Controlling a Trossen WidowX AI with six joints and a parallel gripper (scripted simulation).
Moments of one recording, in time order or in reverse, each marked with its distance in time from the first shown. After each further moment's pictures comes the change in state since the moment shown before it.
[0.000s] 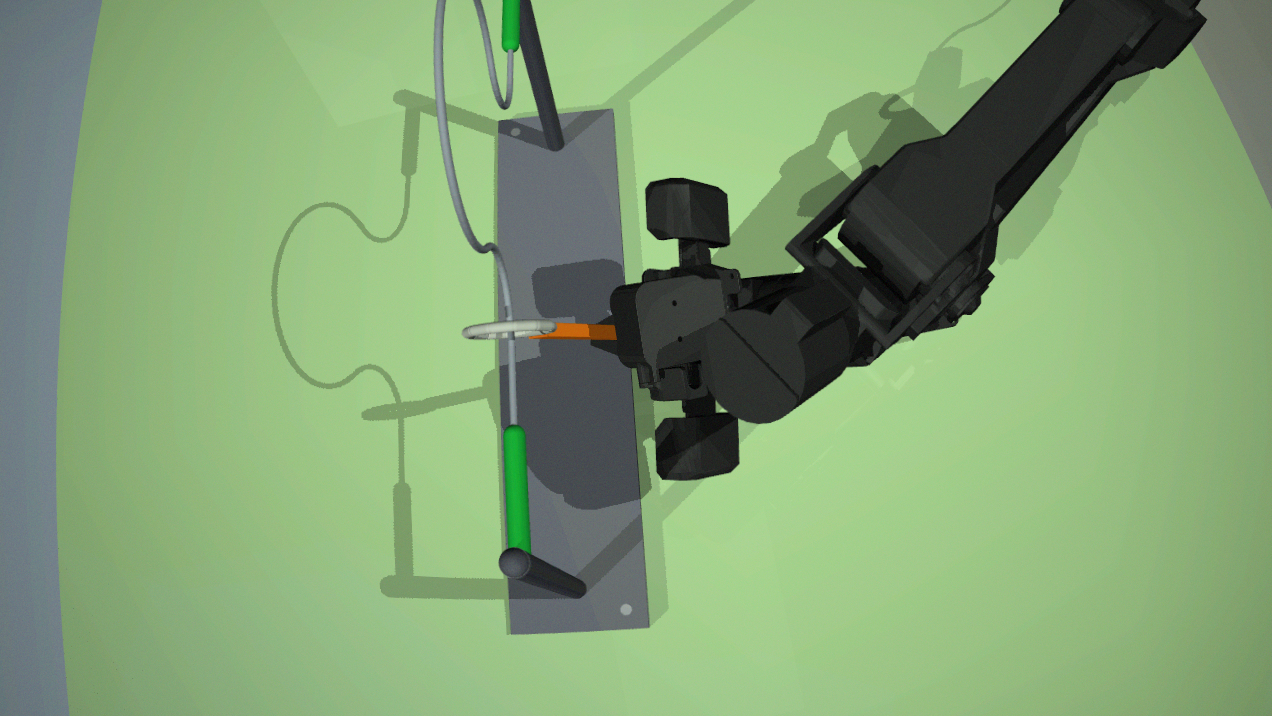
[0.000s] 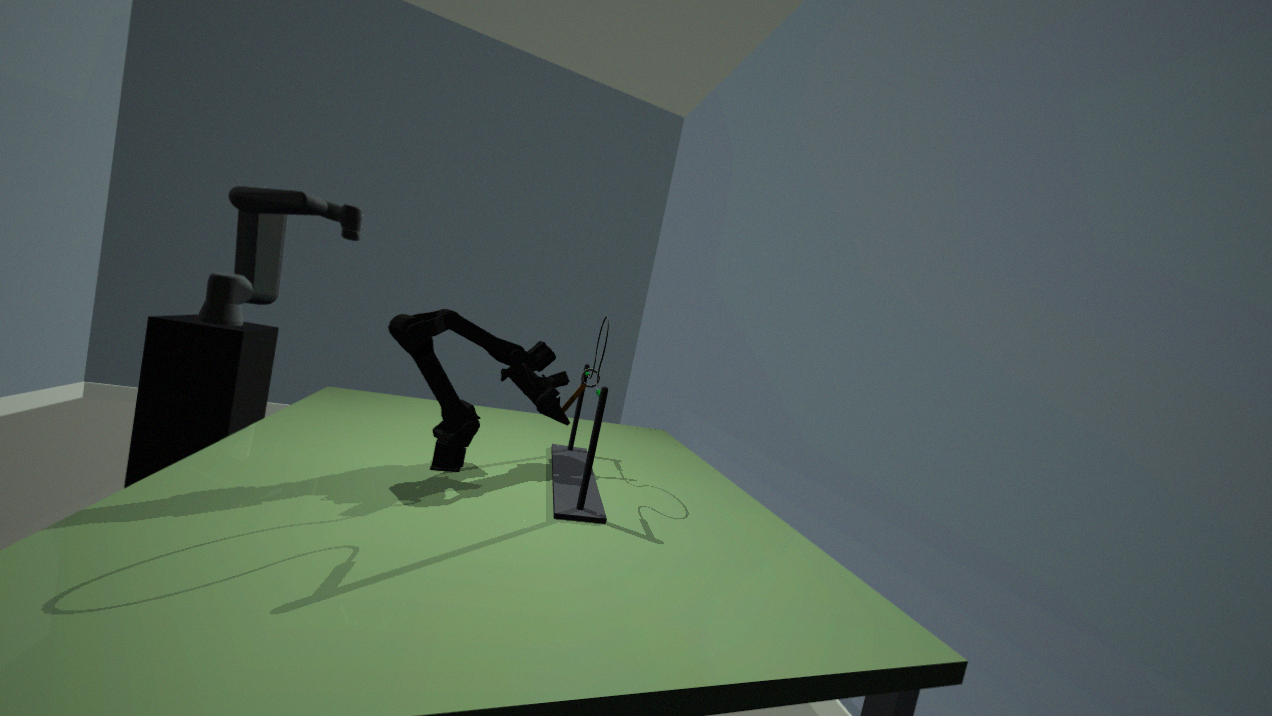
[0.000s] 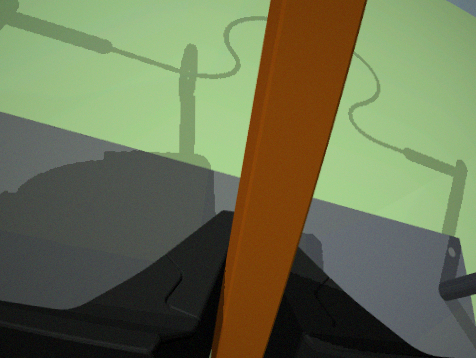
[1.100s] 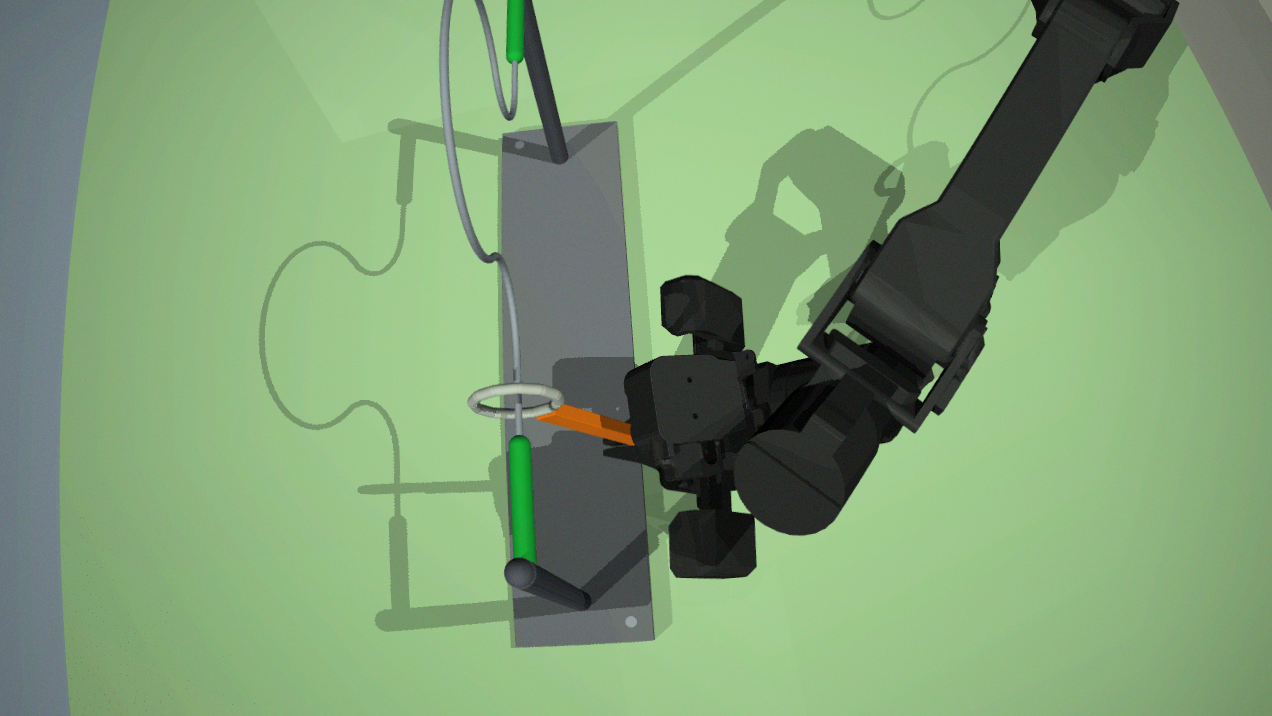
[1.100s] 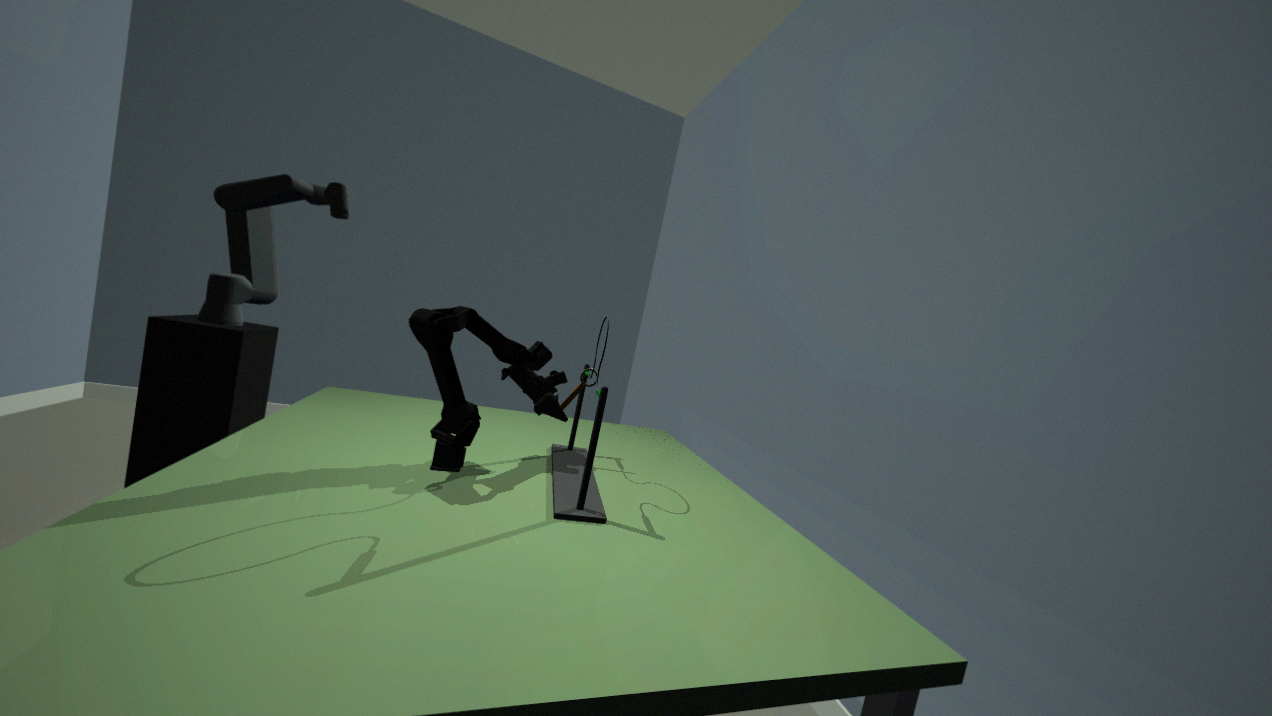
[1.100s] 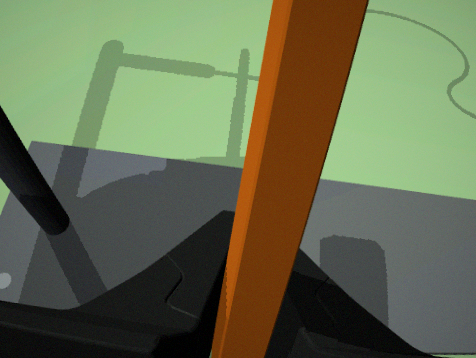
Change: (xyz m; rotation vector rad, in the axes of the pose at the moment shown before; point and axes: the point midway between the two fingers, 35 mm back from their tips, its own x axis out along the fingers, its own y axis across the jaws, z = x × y) arm -0.010 0.063 0.007 0.213 0.000 0.156
